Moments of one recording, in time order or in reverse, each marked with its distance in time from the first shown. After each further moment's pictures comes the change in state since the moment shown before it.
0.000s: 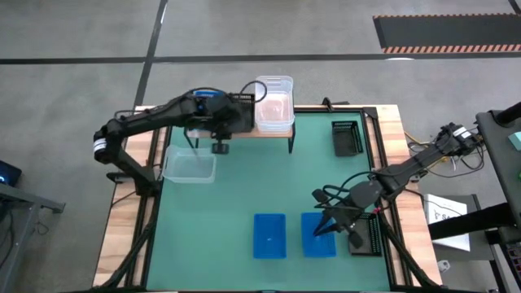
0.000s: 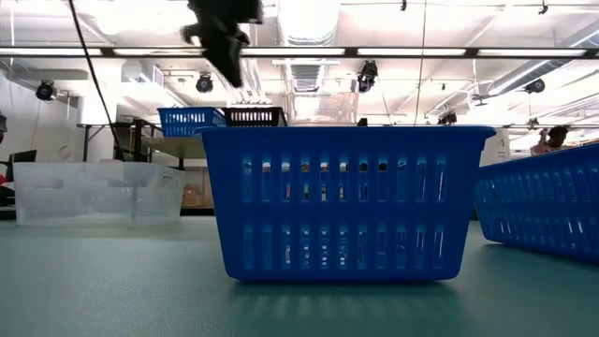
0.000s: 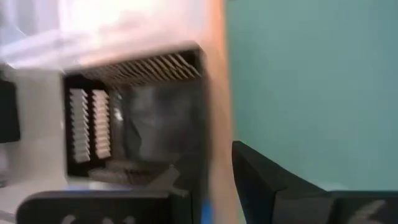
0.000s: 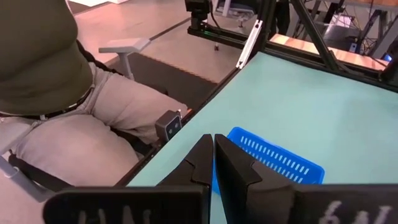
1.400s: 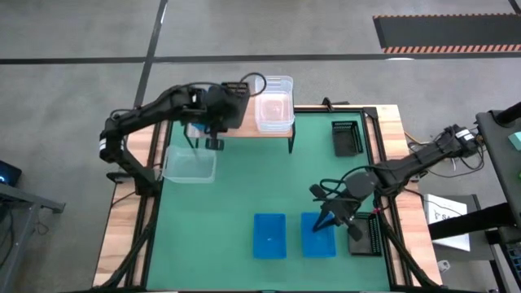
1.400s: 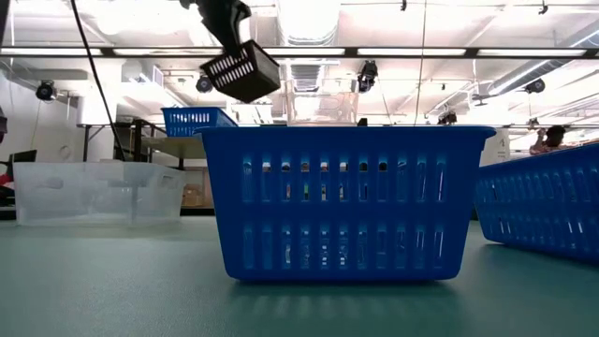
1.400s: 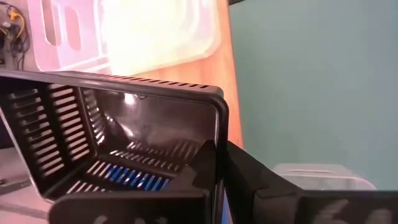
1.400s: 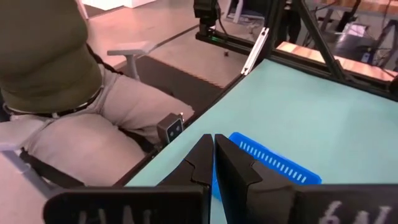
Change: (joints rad) left arm -0.040 0.065 0.280 -0.218 -0.042 0.015; right arm -0.090 -0.015 0.000 0.000 -0.134 -0.056
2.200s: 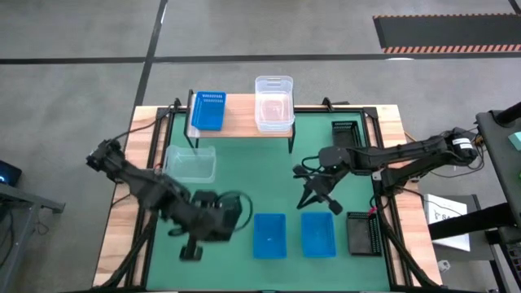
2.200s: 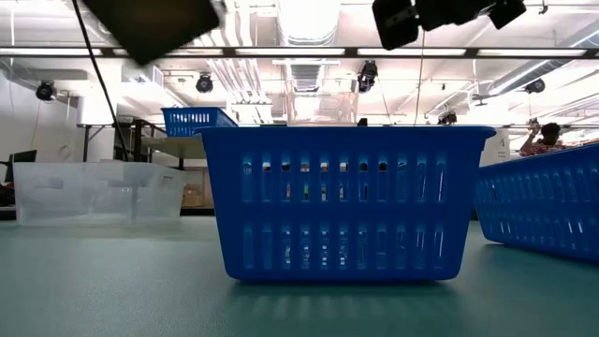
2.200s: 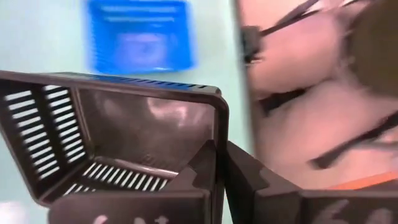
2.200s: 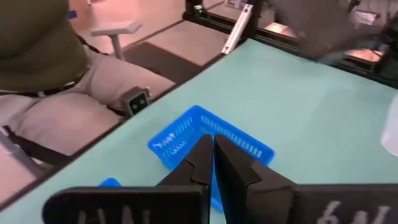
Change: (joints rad) left arm -0.823 -0.029 -0.103 0.100 0.292 -0.988; right arm -0.354 0.126 0.001 0.005 -0.349 -0.204
